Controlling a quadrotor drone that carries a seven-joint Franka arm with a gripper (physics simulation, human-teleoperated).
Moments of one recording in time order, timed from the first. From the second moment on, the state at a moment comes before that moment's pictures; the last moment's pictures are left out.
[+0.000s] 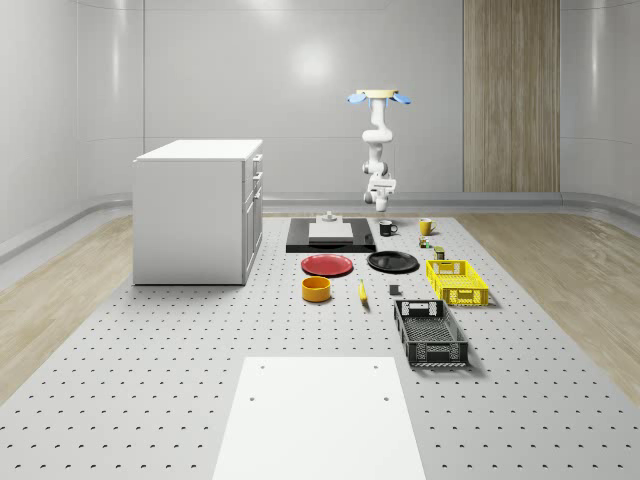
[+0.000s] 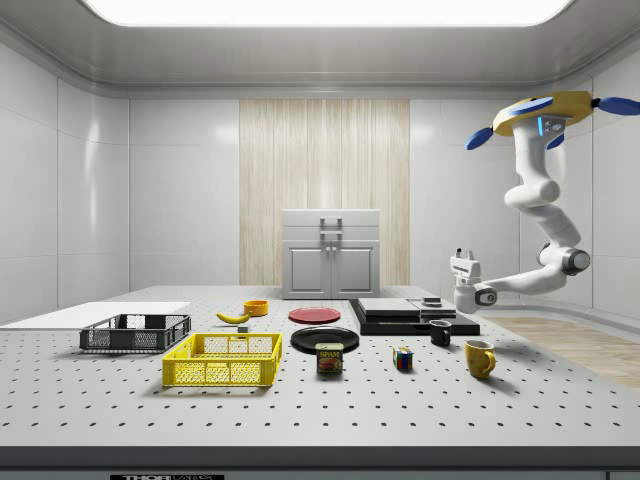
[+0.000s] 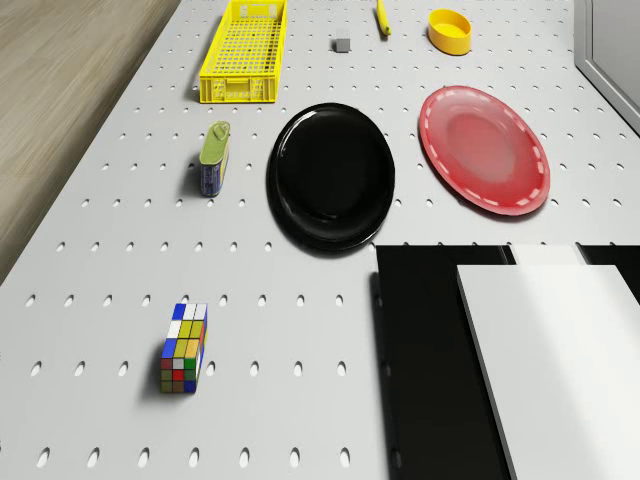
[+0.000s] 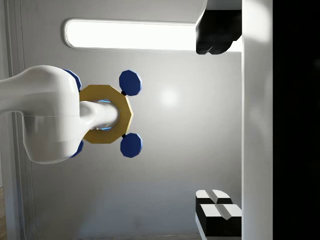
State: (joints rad) arm -0.02 -0.72 0.04 -2.06 -0.04 1.39 0.79
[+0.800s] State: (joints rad) arm -0.15 -0.76 0.44 -2.21 -0.63 1.42 0.88
